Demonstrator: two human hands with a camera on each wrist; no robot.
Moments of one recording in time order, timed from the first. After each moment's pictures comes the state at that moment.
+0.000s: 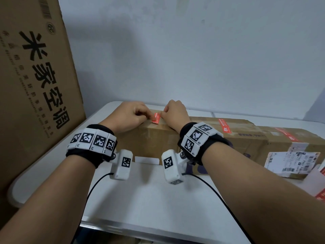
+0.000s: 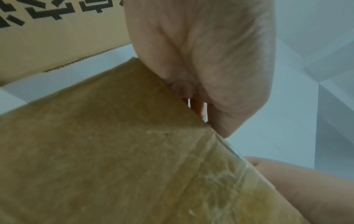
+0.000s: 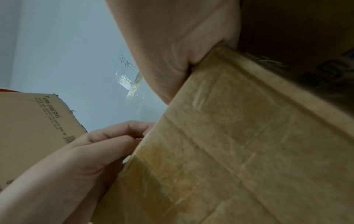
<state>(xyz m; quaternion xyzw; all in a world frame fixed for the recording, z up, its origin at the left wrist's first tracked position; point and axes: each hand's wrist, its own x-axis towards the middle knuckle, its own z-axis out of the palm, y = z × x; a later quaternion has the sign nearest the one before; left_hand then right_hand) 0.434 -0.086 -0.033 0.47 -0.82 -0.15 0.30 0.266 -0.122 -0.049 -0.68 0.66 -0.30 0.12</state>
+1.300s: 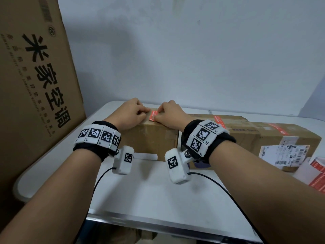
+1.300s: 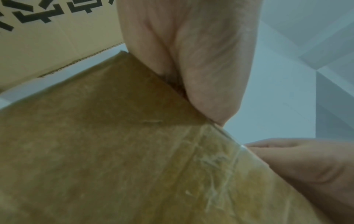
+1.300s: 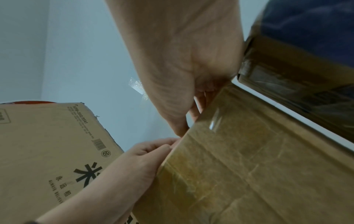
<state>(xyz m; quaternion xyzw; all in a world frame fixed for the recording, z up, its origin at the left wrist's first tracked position) 0.427 -0.094 -0.036 0.53 -0.81 -0.06 0.22 0.262 -0.078 -0.026 -0.74 0.63 -0.21 0.15</state>
